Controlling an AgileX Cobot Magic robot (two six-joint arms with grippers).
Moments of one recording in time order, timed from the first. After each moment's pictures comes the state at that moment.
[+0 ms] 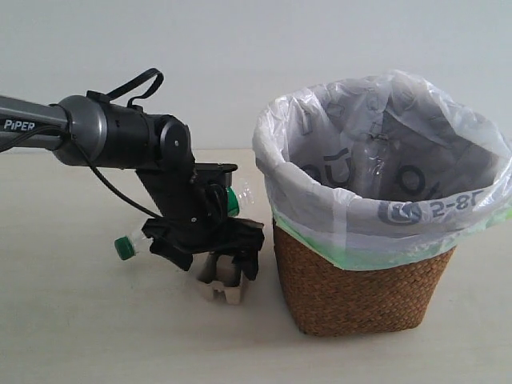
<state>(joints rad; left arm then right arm) -0.53 2.16 -1.49 -0.21 0.77 -0.05 0.26 0.01 0.00 0.04 0.34 0.09</state>
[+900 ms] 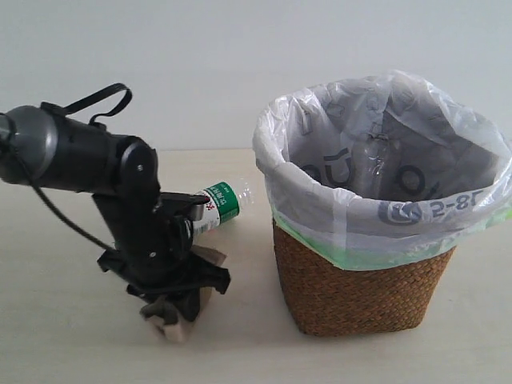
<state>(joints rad) -0.52 2.01 -1.22 -0.18 0.77 -0.05 0.26 0.01 0.00 0.04 0.34 0.09</state>
